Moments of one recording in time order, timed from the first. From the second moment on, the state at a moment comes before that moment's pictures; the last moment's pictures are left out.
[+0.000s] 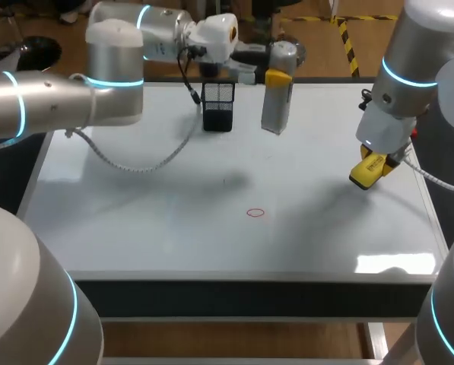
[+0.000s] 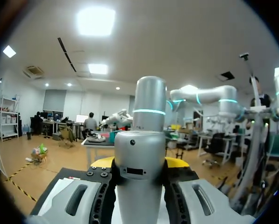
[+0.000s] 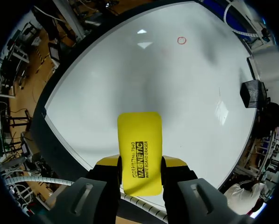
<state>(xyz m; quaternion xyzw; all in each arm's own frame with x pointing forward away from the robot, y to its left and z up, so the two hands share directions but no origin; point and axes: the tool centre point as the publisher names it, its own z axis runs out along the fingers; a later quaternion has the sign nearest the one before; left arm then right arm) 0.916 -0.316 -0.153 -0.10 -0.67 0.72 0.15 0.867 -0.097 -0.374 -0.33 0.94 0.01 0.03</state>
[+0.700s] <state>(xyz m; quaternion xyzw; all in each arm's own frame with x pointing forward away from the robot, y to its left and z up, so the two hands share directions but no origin) 0.807 -0.297 -0.193 -0.13 -0.67 0.71 0.18 0.867 -0.097 -0.374 -0.33 0.94 0.01 0.03</state>
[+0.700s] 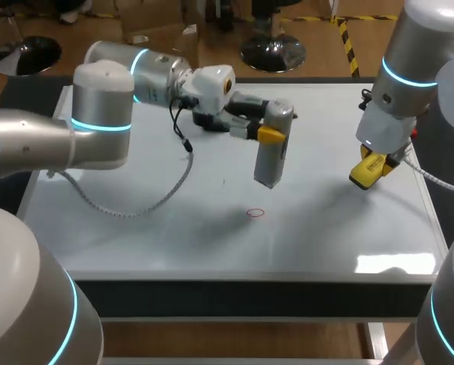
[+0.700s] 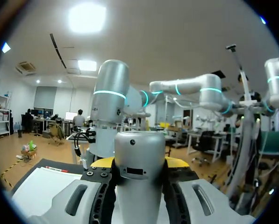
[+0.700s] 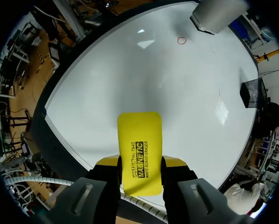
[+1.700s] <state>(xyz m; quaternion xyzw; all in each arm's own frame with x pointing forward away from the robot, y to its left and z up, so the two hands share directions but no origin) 0.797 -0.282 -0.258 -0.15 -0.66 0.70 0.23 0.867 -0.097 -0.374 -0.33 0.94 0.01 0.03</state>
